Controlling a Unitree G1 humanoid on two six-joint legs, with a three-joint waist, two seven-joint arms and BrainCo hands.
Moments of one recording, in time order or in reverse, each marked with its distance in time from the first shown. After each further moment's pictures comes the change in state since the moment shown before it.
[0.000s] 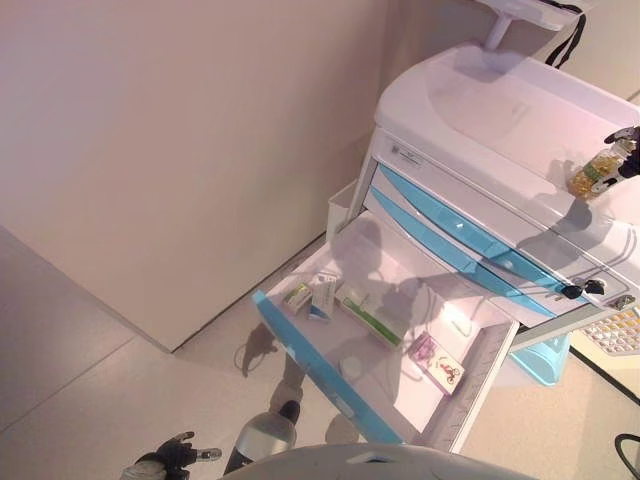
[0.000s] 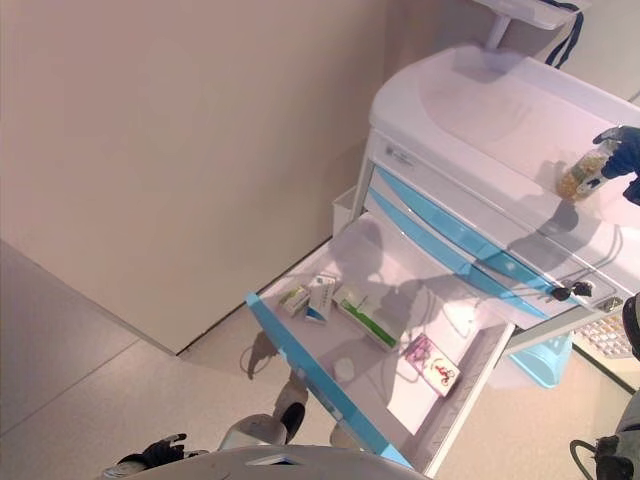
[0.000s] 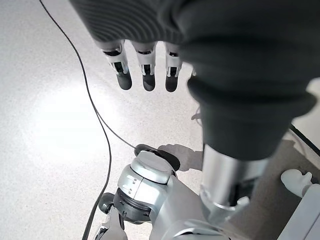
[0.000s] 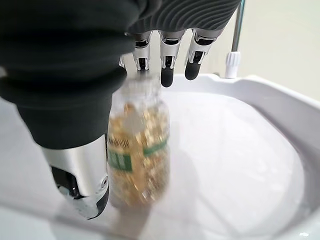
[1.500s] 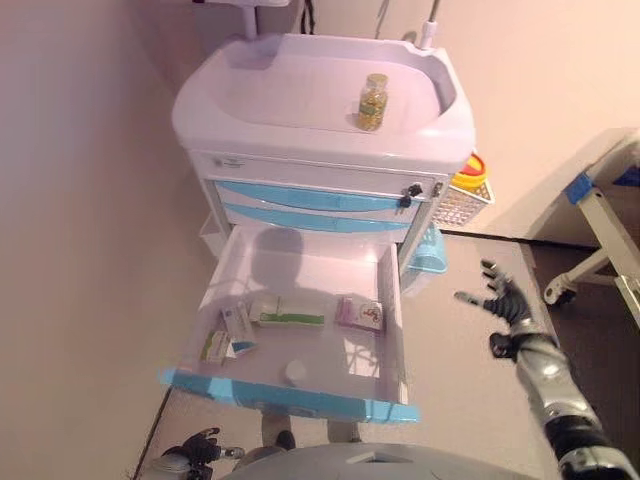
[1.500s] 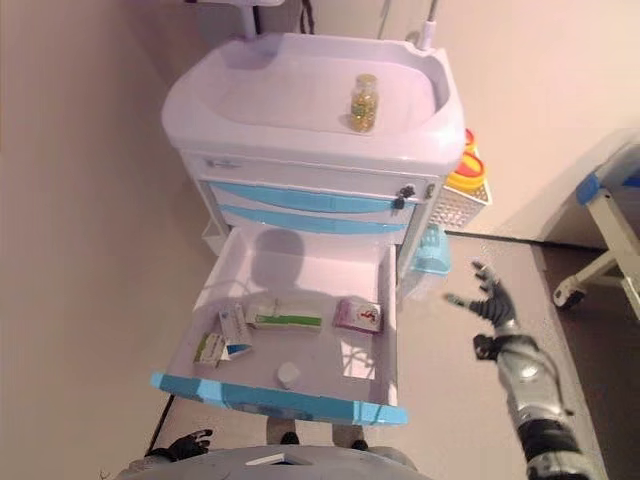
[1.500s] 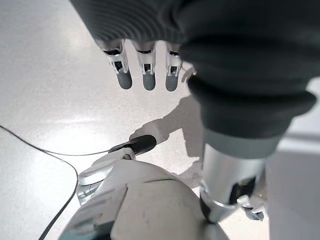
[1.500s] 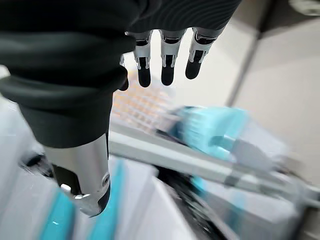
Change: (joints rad) left arm -0.031 -0.089 -0.055 -0.002 0.039 -0.004 0.010; right arm 1.220 0.674 -0.533 -0.563 0.360 -0.266 -0.403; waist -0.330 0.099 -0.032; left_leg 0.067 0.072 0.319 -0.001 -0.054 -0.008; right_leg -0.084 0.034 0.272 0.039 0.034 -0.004
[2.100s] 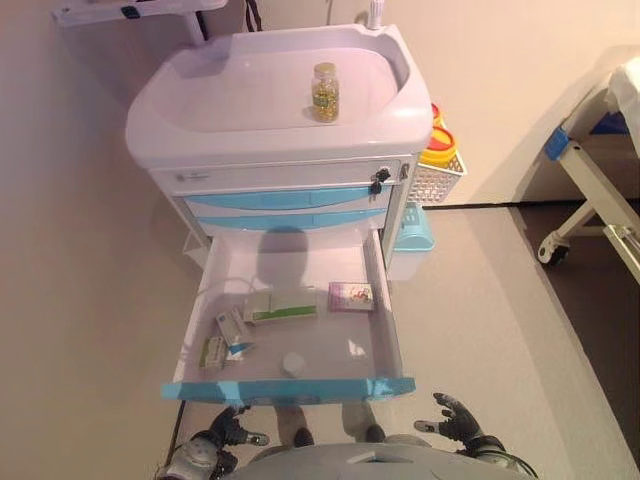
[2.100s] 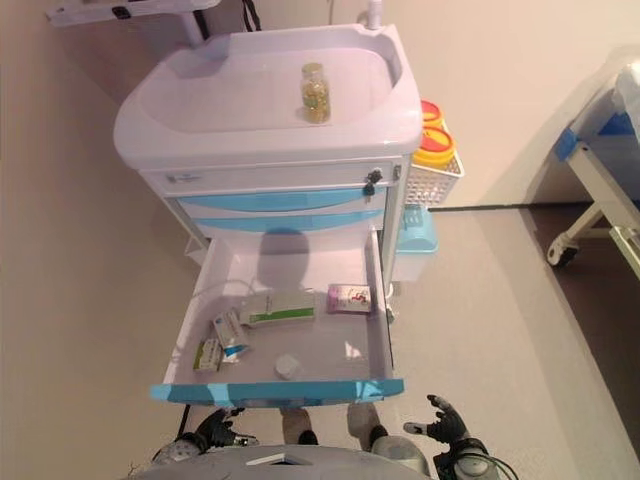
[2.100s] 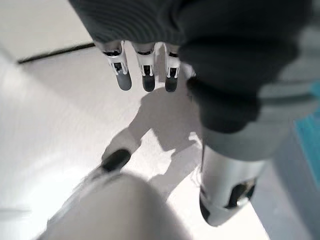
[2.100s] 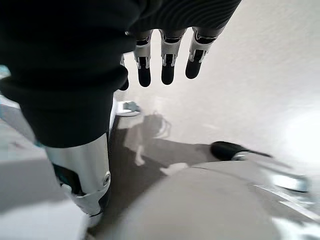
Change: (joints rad) left arm -0.030 -0.002 -0.167 -0.082 0.176 -0.192 0.114; right arm 0.069 0.138 0.156 0.477 -0.146 0.047 0.011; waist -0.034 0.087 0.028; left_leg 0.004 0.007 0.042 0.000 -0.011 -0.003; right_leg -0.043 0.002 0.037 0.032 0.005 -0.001
